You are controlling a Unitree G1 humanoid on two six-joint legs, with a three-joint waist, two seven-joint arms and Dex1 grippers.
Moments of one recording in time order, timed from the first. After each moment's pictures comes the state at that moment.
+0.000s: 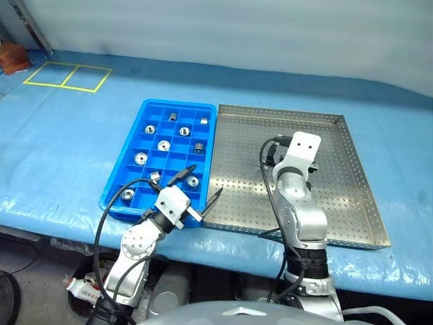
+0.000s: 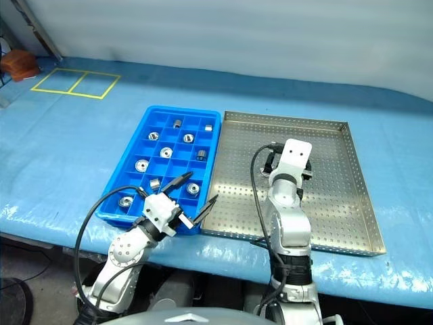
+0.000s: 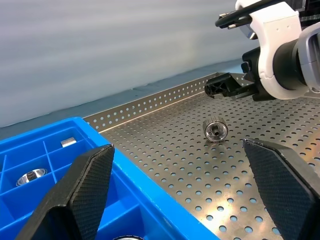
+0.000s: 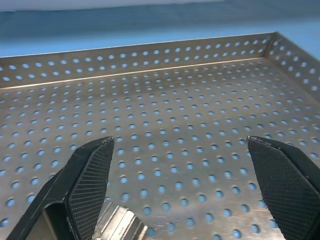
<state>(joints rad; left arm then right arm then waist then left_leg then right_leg) 0.13 0.23 -0.25 -0.23 -0.06 -0.18 -0.47 -0.30 0.09 -0.06 -0.21 0.06 0.65 -0.41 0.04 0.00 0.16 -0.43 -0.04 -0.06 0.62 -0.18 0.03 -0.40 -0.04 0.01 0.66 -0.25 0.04</state>
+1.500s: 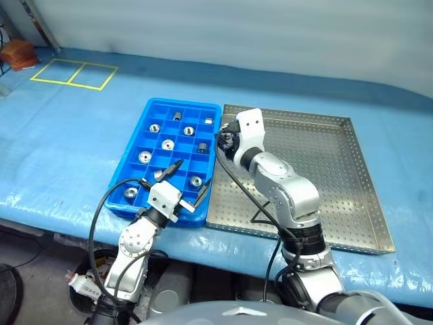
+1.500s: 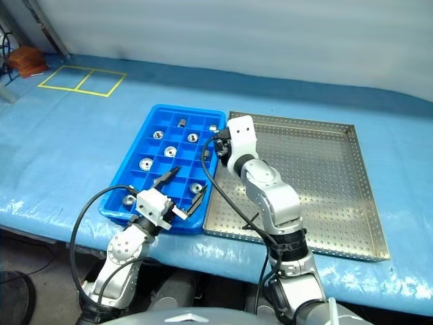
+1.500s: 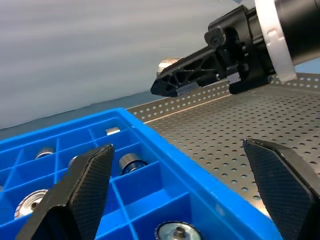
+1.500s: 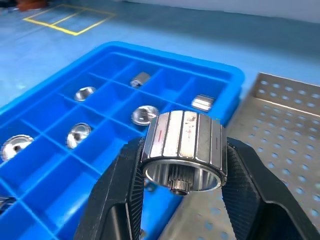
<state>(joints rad) 0.15 0.20 -0.17 -0.20 -0.04 -0.23 -0.36 -0.50 0.00 0.14 -0.24 0.19 0.89 0.11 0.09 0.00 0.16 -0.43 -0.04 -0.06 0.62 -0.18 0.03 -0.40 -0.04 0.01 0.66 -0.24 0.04</state>
